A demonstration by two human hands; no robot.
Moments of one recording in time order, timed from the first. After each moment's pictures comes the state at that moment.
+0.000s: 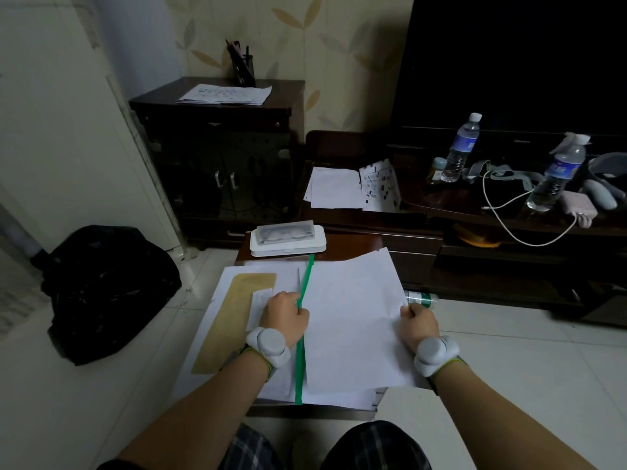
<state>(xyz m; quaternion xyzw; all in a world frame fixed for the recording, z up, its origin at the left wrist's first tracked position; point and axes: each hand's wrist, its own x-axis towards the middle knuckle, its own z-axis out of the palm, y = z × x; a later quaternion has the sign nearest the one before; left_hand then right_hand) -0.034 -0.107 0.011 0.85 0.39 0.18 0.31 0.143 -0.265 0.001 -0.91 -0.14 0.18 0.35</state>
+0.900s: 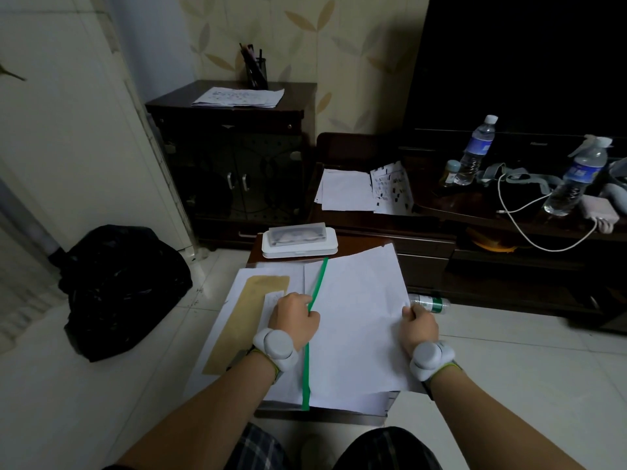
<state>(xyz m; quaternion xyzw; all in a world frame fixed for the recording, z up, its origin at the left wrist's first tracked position) -0.040 -0.098 0.007 0.86 0.36 0.20 0.30 0.128 -0.245 -0.007 -0.89 -0.13 0.16 0.40</state>
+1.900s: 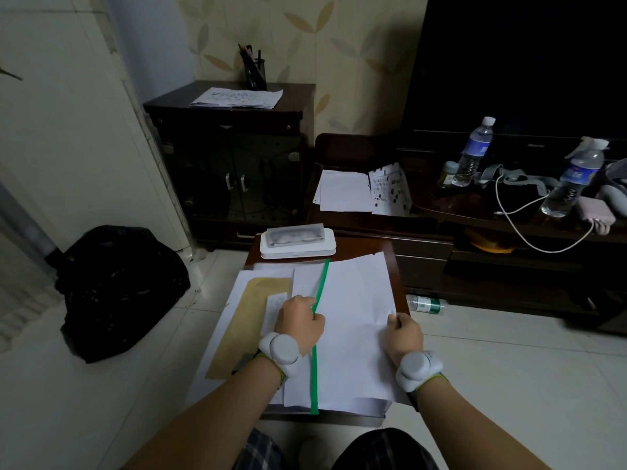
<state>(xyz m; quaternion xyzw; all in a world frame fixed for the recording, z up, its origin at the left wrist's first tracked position) -0.032 -0.110 0.008 0.86 0.36 0.20 0.31 0.104 -0.239 -0.011 -0.88 -0.14 0.17 0.42</state>
